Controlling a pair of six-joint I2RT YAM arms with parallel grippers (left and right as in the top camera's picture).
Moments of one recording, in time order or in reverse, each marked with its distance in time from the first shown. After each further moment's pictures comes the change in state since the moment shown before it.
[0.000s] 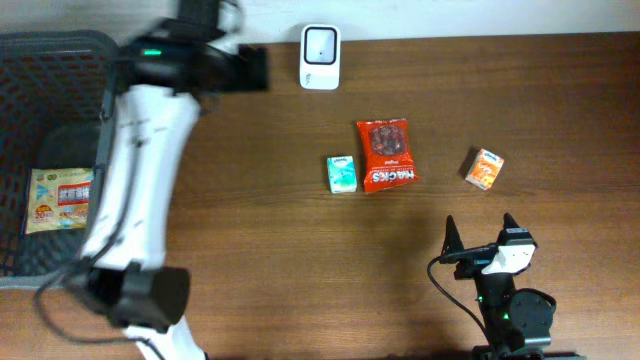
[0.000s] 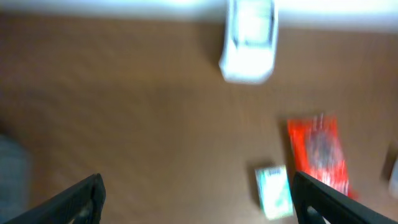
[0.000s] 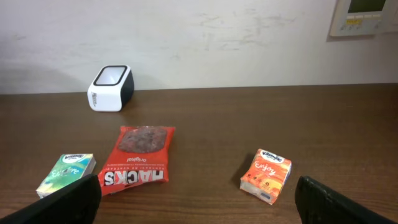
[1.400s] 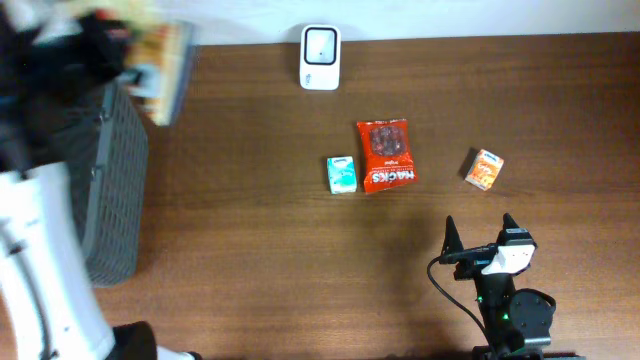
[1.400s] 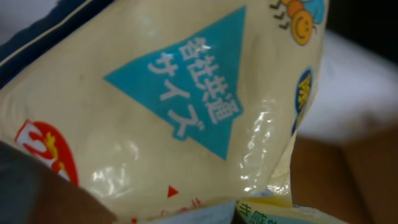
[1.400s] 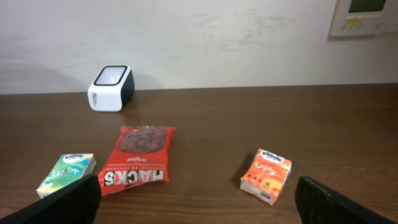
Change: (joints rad) left arm 0.326 -0.280 0.020 0.062 0.377 -0.078; right arm 0.000 0.000 0.000 0.000 0.000 0.000
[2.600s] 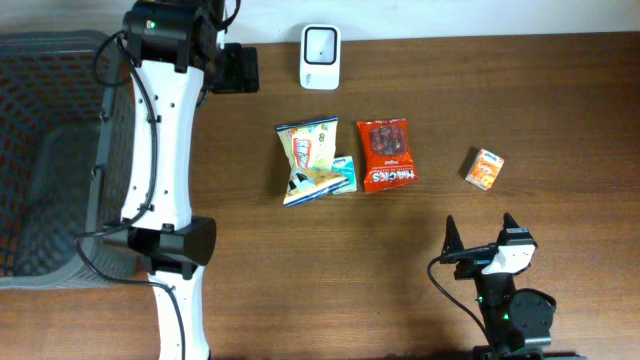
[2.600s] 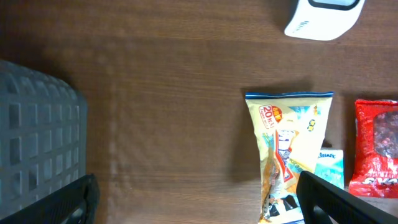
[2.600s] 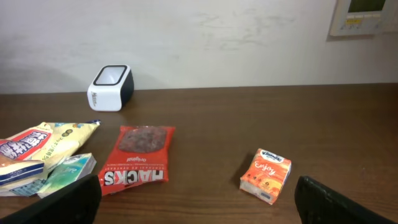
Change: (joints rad) left arm -0.340 0.620 0.585 -0.582 -0.543 0.055; right arm 0.000 0.000 0.000 0.000 0.000 -0.001
